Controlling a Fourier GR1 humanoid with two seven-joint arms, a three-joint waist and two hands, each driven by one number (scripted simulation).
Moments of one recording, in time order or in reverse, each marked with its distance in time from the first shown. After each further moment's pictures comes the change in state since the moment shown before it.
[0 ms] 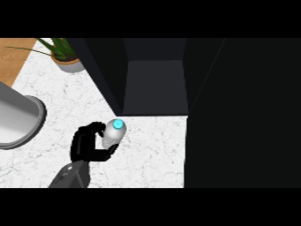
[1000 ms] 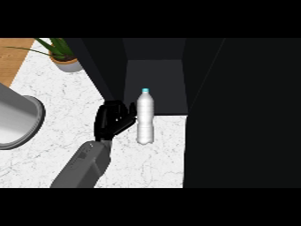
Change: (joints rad) left arm -0.048 0.010 -0.532 -0.375 0.328 0.525 0.330; right arm -0.042 0.012 -0.005 0.007 -0.003 -0.010 0.014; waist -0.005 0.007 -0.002
